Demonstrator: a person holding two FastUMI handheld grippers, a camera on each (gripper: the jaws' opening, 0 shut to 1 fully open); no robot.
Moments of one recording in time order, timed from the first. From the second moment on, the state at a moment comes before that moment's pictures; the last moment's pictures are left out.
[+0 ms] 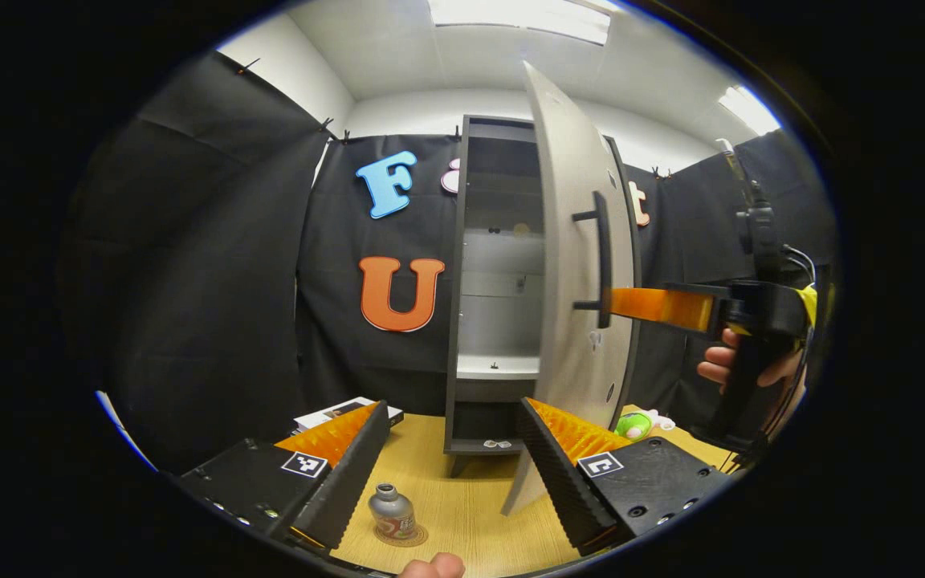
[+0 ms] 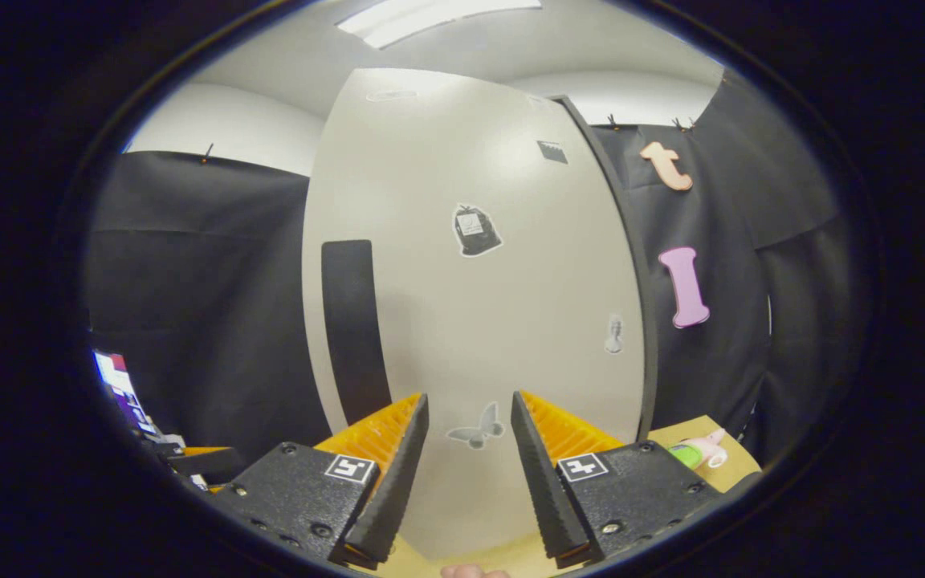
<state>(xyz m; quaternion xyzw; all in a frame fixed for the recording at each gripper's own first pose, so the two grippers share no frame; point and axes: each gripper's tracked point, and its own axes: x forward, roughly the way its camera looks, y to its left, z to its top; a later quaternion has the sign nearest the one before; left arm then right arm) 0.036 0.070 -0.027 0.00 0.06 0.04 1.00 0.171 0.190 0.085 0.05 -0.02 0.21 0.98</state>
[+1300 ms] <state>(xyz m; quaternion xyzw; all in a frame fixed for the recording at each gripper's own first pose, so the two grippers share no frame) 0.012 -0.005 -0.030 -0.01 0.05 0.00 1.00 0.016 0.004 0.006 0.02 -0.01 0.03 1.00</state>
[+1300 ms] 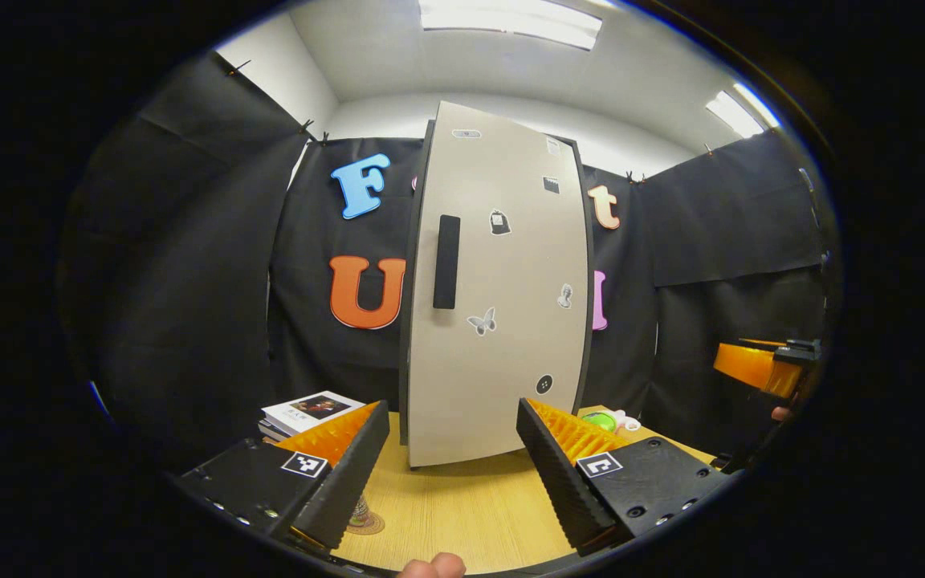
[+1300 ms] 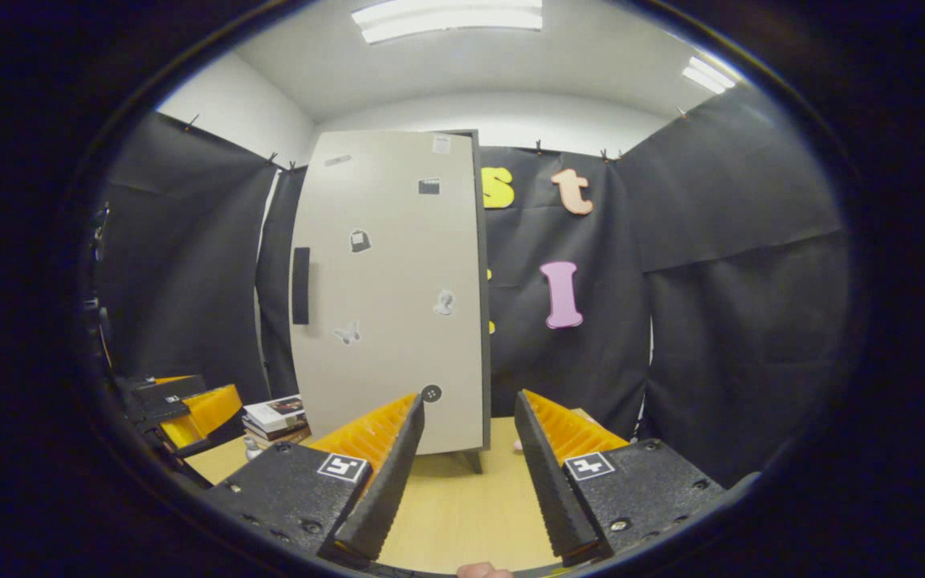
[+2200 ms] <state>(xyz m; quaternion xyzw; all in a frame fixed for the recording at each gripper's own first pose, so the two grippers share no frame) 0.001 -0.029 -0.026 0.01 0.03 0.00 1.00 0.009 -0.028 -0.022 0.04 0.00 0.01 1.00</state>
